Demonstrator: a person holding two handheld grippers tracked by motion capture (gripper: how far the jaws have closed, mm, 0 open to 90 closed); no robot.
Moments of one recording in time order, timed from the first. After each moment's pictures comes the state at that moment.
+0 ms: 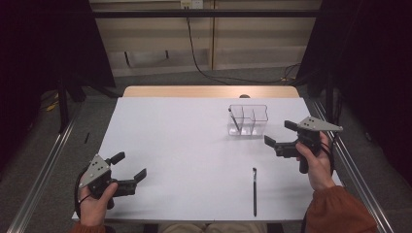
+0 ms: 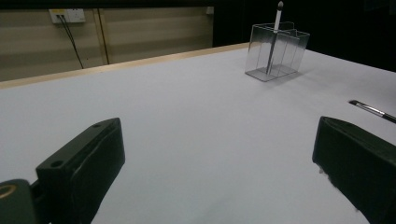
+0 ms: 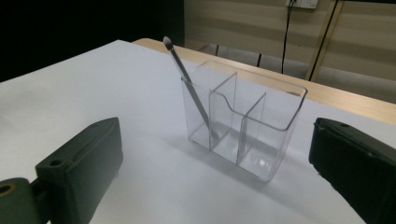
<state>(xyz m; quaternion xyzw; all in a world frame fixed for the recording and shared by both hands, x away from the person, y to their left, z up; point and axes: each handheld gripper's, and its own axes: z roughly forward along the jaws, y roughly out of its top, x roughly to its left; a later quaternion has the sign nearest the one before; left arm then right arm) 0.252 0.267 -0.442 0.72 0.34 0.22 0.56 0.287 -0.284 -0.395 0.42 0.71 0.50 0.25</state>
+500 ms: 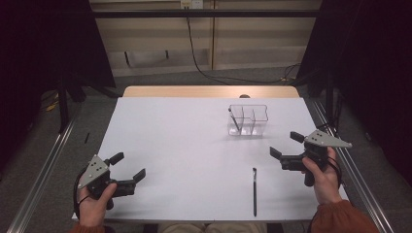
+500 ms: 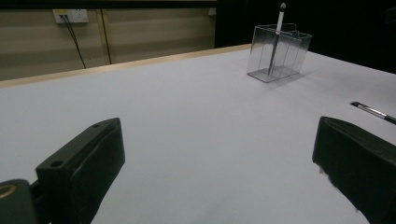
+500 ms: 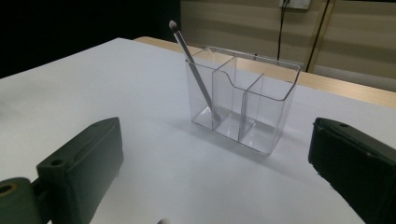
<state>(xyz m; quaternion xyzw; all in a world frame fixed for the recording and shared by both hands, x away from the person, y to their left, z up) 0.250 0.269 -0.443 0.72 0.35 0.23 0.56 0.253 -0.291 -0.407 0.43 0.70 0.51 0.26</state>
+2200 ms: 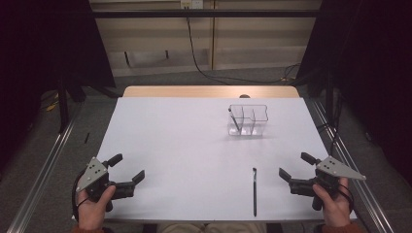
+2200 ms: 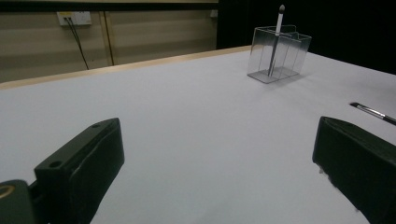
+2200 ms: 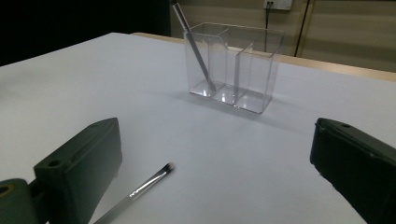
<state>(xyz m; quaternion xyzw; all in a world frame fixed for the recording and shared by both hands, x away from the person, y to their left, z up) 0.243 0.269 -0.441 0.71 0.35 0.23 0.56 0.198 -0.304 -0.437 0.44 0.68 0.51 0.28</state>
